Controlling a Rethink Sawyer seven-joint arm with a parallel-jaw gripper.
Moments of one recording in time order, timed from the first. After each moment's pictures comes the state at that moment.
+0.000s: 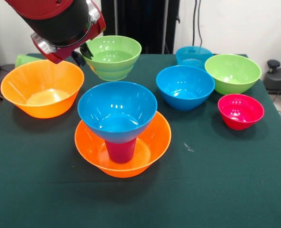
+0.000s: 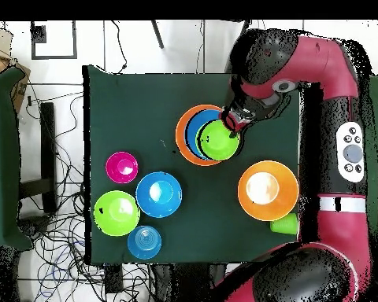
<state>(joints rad) -0.71 -0.37 0.88 0.86 -0.73 1.95 1.09</state>
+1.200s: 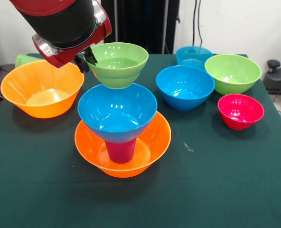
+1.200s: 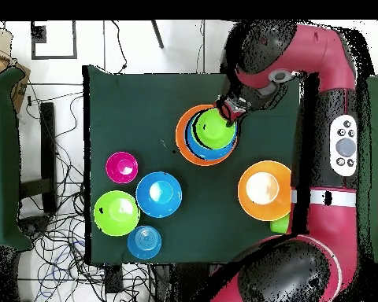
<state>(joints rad) -0.66 -0.36 0.89 0.76 -0.73 1.95 1.09</state>
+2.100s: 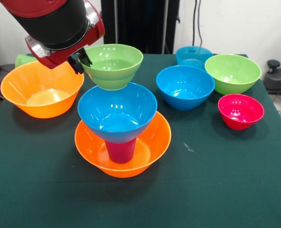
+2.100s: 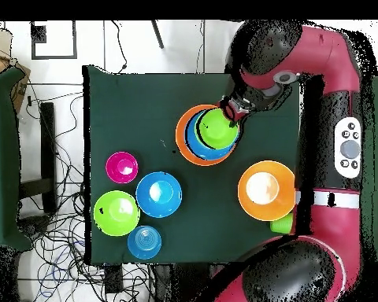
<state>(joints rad) -0.68 -0.35 0.89 0.76 -0.73 1.94 1.09</state>
